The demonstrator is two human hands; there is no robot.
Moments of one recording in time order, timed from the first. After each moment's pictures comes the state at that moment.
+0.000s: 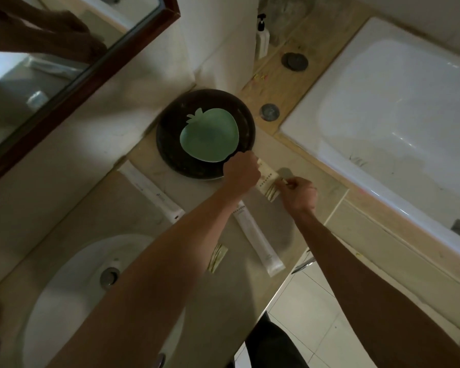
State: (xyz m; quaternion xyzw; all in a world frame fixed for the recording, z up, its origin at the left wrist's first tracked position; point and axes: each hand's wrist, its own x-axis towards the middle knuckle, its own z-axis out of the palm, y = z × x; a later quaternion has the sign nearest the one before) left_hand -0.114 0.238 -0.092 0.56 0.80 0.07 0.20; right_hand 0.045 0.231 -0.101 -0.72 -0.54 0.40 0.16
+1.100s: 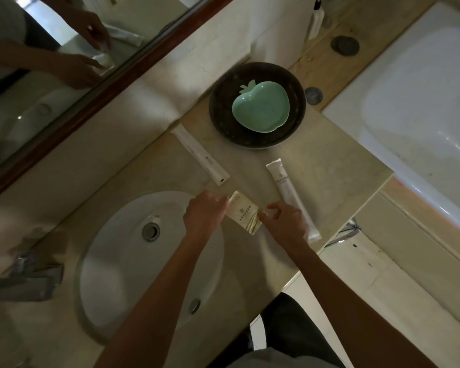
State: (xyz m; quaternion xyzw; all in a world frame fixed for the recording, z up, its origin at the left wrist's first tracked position) left_hand -0.193 -0.008 -0.083 0.25 0.91 0.13 0.30; right_hand -0.006 0.065 -0.086 -0.61 -0.69 0.39 0.01
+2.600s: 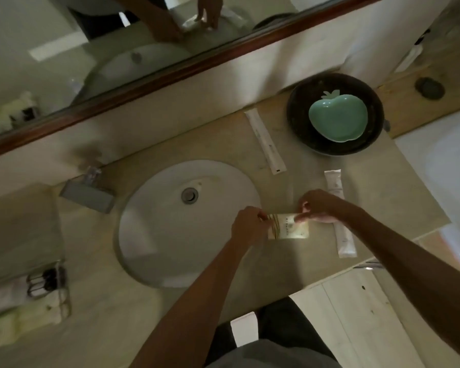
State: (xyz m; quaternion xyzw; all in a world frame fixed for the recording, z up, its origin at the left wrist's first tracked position) left_hand -0.152 -0.078 -0.092 0.18 0.86 0.25 0.40; right_hand -0.059 0.126 -0.067 -0.19 -0.87 0.30 -0.33
